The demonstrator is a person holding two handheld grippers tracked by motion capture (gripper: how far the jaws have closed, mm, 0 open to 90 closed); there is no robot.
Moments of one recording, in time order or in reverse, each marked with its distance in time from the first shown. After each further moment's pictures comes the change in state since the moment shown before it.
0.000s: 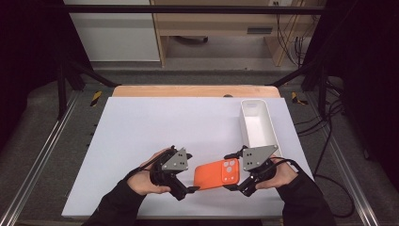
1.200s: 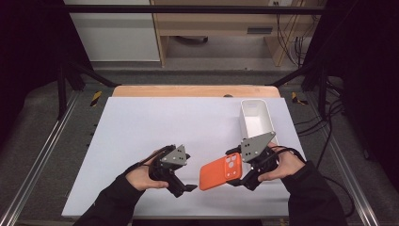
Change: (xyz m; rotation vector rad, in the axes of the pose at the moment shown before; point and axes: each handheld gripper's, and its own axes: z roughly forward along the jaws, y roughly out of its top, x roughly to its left) left arm 0.012 -0.002 0.005 0.061 -0.066 -0.051; right arm -0.011 0.034 -0.017 0.121 0.059 0.000
